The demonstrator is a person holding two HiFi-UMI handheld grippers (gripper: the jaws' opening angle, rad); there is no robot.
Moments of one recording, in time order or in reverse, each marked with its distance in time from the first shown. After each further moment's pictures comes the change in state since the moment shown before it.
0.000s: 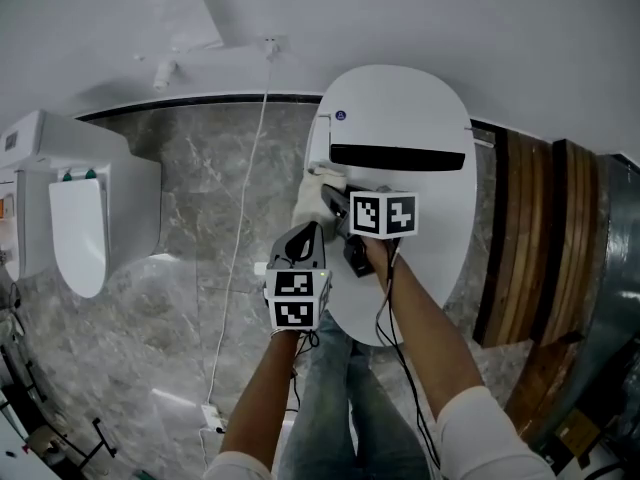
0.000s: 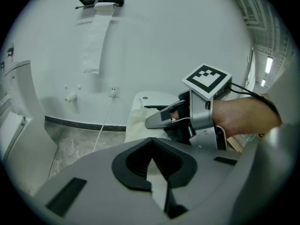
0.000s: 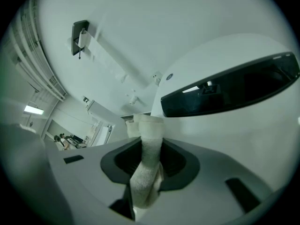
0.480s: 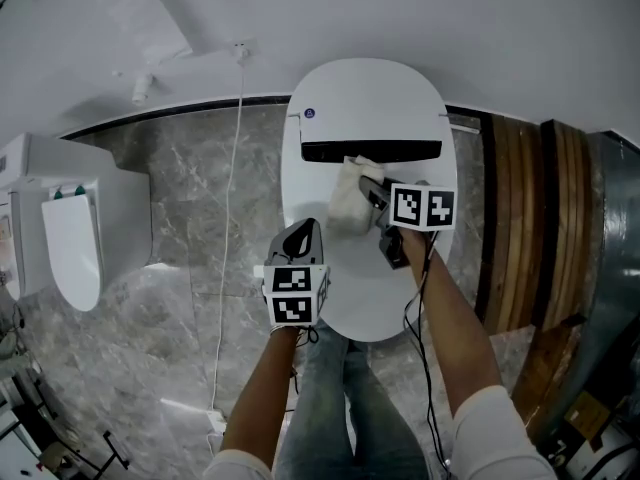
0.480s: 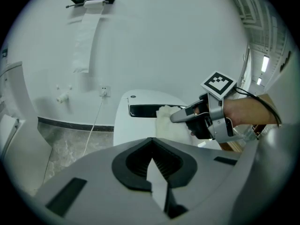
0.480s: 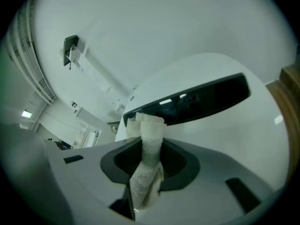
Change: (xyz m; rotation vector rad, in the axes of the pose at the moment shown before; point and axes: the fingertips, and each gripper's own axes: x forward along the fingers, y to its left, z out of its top) left arm 0.018 -0.038 0.002 0.020 0.013 -0.041; right arm -0.086 -0.096 0.016 0.042 -0.059 -0.131
